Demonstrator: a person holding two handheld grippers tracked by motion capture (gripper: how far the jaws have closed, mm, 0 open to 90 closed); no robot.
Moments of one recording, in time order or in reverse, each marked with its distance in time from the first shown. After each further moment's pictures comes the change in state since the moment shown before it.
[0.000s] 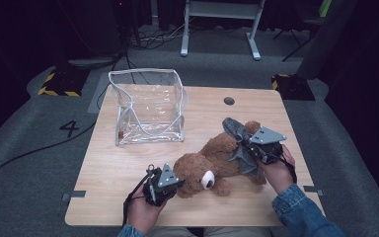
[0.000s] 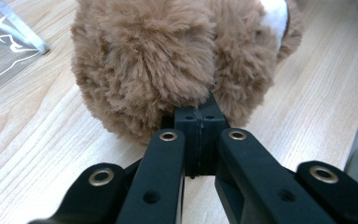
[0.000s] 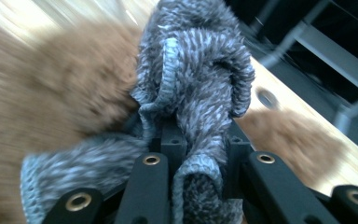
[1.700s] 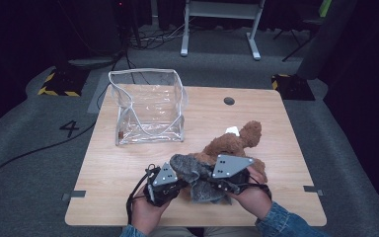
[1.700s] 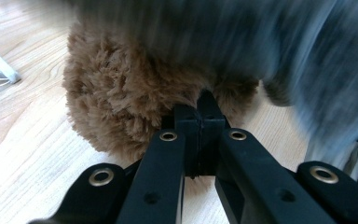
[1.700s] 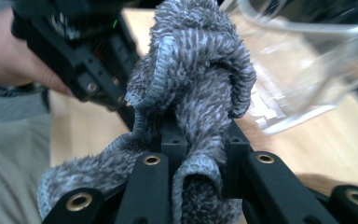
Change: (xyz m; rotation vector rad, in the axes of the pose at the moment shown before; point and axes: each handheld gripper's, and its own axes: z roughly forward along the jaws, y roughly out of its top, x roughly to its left) left arm -0.002 0.007 -0.006 -0.112 -0.107 -0.052; right arm 0.118 0.063 -0.031 -0.129 0.466 -0.202
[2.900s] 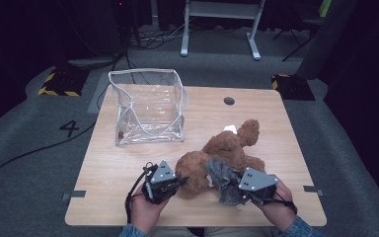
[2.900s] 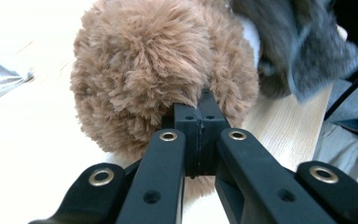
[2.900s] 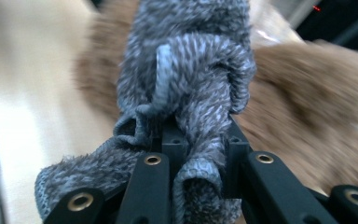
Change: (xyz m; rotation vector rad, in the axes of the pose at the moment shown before) left arm 0.011 -0.001 -0.002 -0.016 0.005 -0.052; right arm 0.001 -0.068 -0.044 0.092 -0.238 0.006
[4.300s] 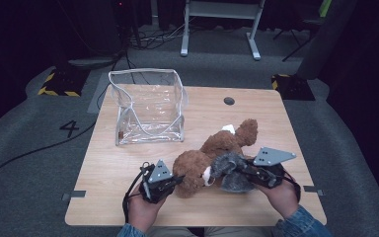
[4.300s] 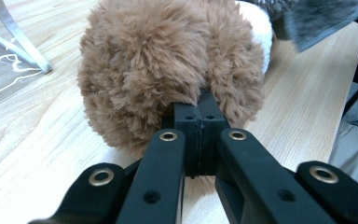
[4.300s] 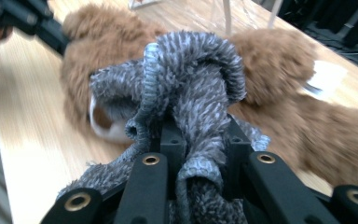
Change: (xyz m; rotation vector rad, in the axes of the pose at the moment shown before) left arm 0.002 -0.004 -0.002 0.011 0.049 0.019; right arm -0.043 -0.007 0.008 -0.085 0.117 0.264
